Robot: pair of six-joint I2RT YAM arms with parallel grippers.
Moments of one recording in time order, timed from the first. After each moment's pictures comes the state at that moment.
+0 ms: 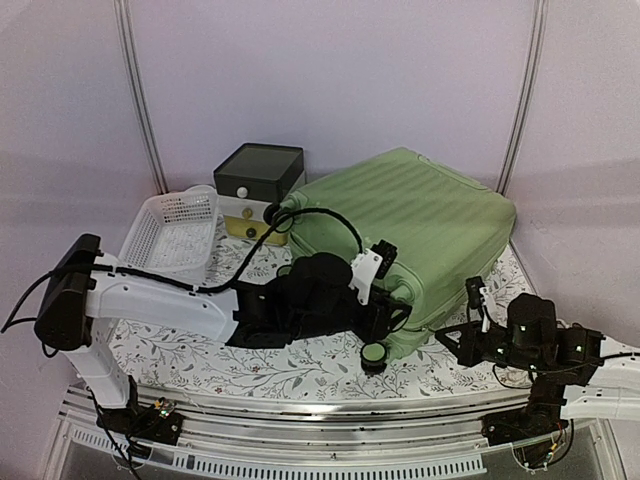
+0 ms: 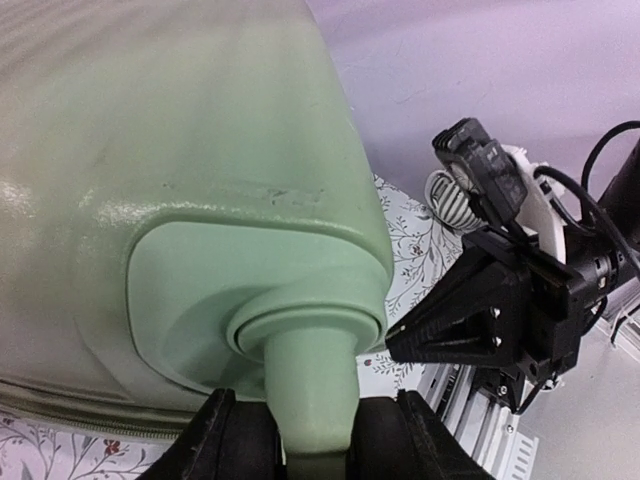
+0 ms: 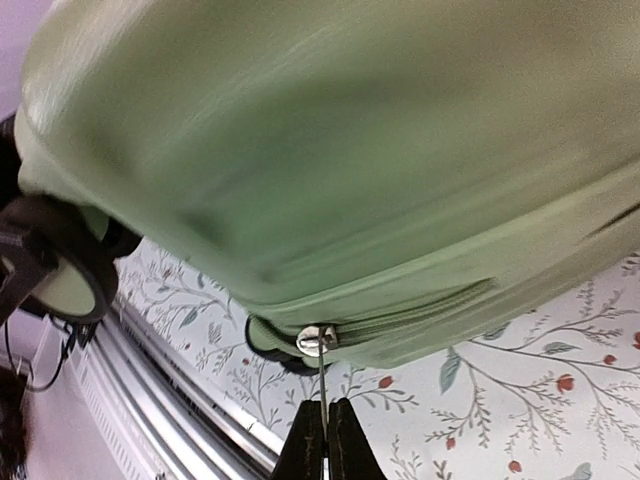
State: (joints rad) left arm -1.28 1.76 1.19 0.23 -0.21 -0.35; right arm 0.99 0.55 0.32 -0.27 0.13 0.67
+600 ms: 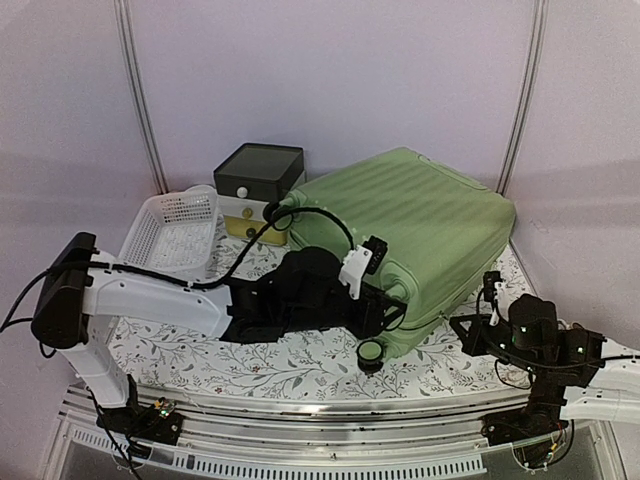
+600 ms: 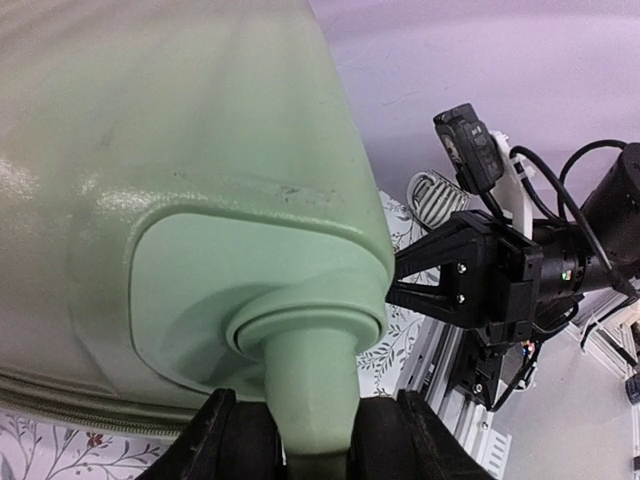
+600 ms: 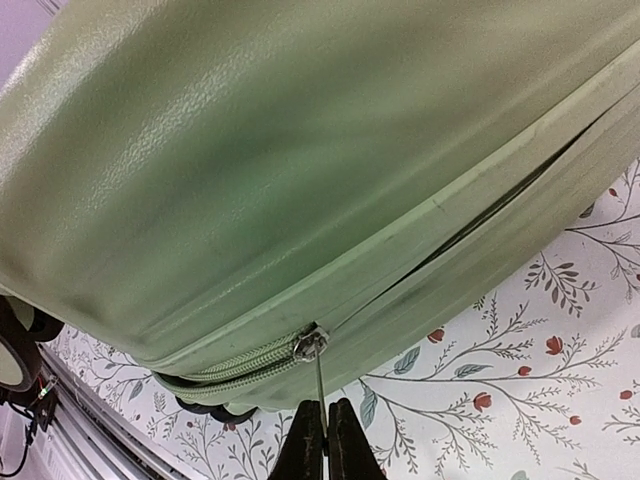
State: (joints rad) left arm -1.24 1.74 1.15 0.26 -0.10 -0.42; right arm 0.98 0.50 0.30 -0.32 0.38 0.75
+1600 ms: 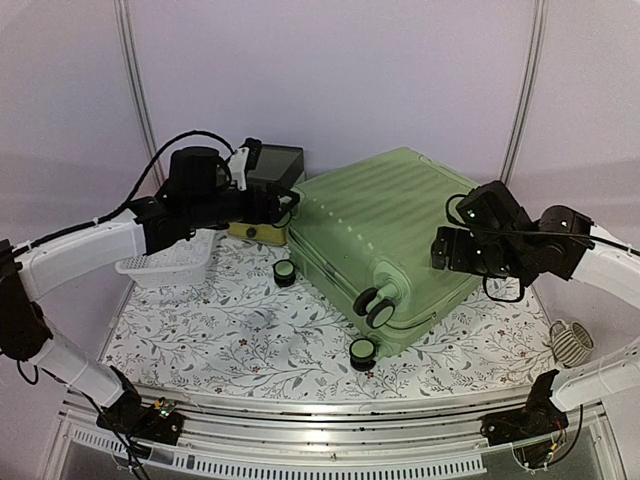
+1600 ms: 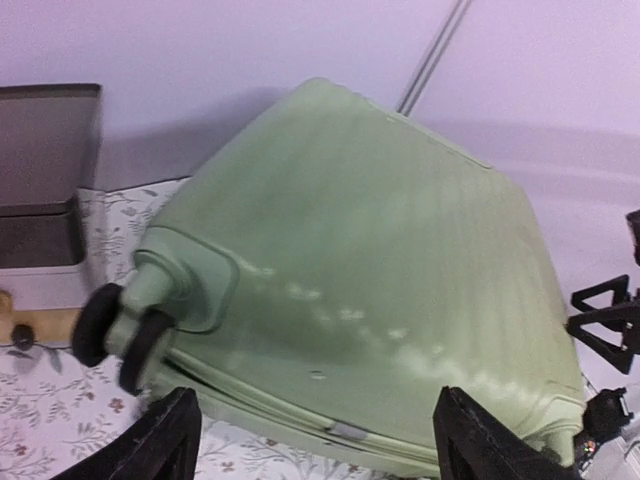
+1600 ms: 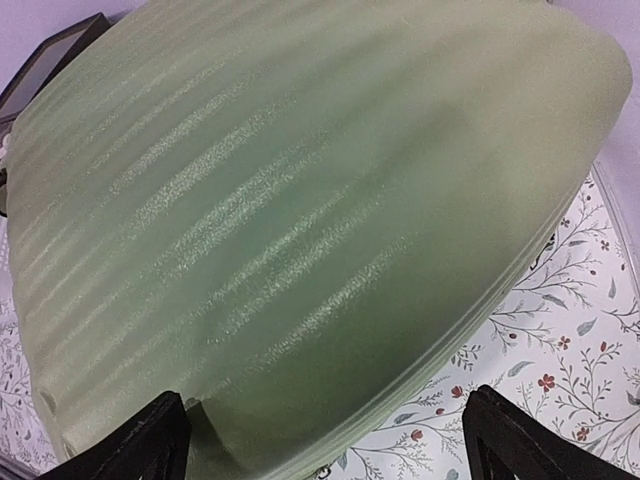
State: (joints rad) left arm -0.67 1.43 1.19 -0.05 0.13 -0.36; right arm 0.89 1.16 1.17 -0.89 0.56 0.81
